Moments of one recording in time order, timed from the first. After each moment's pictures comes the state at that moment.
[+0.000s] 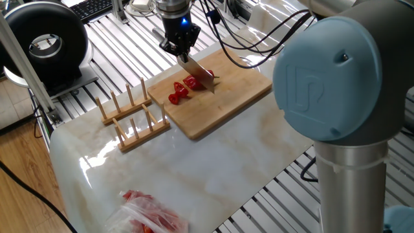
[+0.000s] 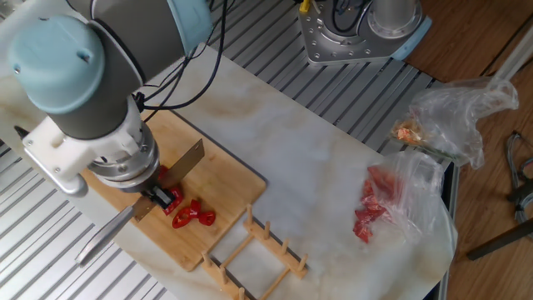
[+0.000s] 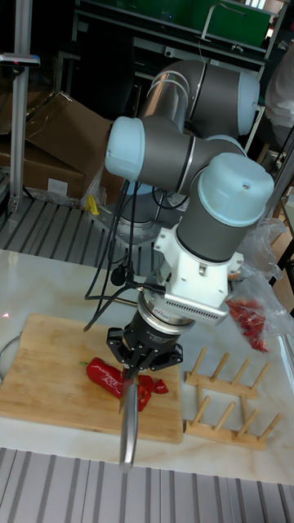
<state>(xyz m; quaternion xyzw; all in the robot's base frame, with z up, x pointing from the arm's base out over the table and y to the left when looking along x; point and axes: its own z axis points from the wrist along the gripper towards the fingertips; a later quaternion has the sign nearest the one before) 0.674 0.009 0.101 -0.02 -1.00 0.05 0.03</state>
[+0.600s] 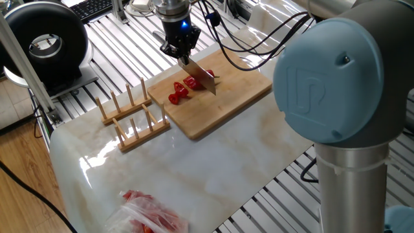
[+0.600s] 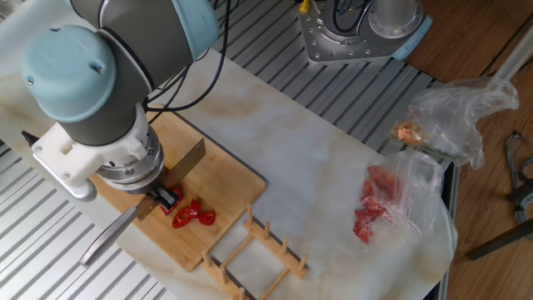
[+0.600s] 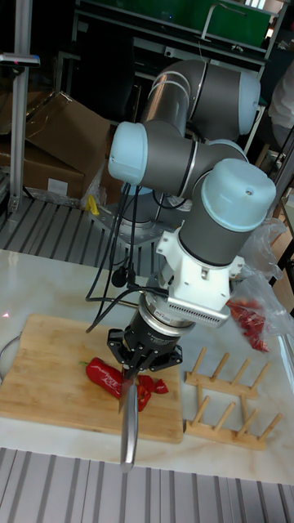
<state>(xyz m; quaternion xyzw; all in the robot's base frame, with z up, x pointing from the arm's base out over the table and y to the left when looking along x) 0.673 0.008 0.095 -0.01 -1.00 0.06 0.03</state>
